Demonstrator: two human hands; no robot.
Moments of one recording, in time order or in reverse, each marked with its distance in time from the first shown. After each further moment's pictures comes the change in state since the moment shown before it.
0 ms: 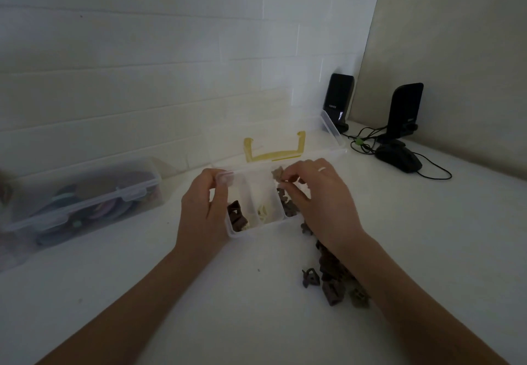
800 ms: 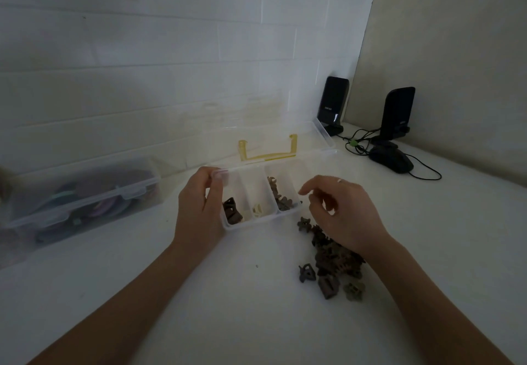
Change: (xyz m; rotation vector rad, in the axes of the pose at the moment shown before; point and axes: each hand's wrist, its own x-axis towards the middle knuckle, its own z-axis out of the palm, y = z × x) left_hand 0.003 -0.002 -0.004 -0.028 0.011 -0.029; right_hand -0.018 0.019 -0.033 -0.045 -0.217 0.067
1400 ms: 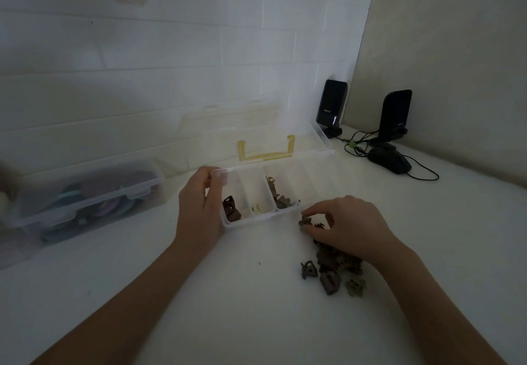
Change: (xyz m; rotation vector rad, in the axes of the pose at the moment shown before) left_hand 0.002 -0.005 -0.002 -0.019 0.023 -0.065; right_hand -0.011 0.011 0.004 -0.272 -0.233 0.137
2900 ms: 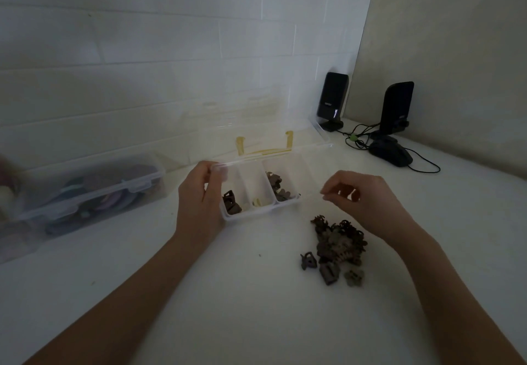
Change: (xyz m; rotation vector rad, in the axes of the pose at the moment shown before) left_hand -0.002 0.001 0.000 -0.032 0.003 0.010; right_hand 0.000 0.019 -0.017 0.453 0.127 -0.044
